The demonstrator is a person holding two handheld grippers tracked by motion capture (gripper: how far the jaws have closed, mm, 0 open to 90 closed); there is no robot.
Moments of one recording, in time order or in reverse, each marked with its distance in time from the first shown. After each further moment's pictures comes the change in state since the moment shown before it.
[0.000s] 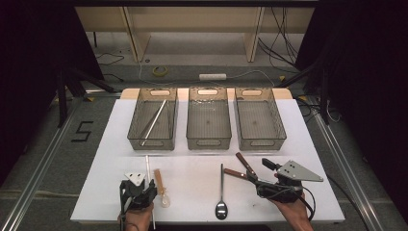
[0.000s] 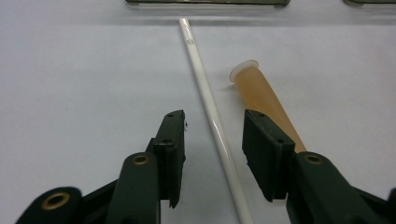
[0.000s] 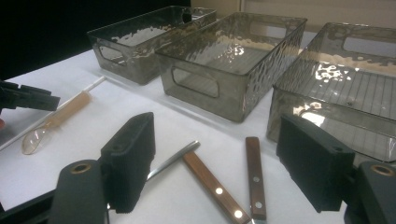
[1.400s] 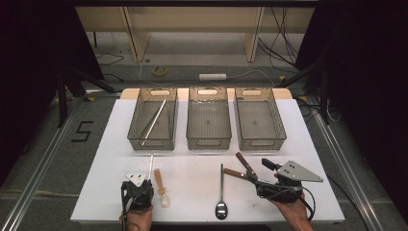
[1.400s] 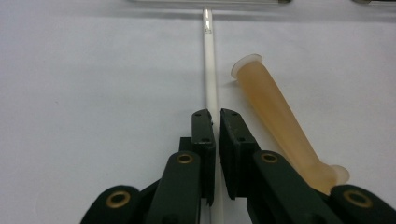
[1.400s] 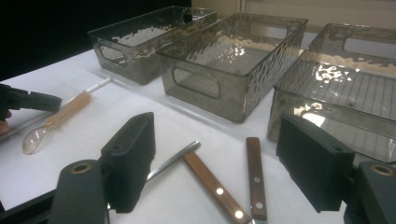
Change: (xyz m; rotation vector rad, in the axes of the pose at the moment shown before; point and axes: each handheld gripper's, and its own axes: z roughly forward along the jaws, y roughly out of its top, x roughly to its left) left arm 0.001 -0.004 0.007 -0.005 -0.002 -0.019; right arm 0.001 0.000 0.000 -0.003 -0.001 -0.002
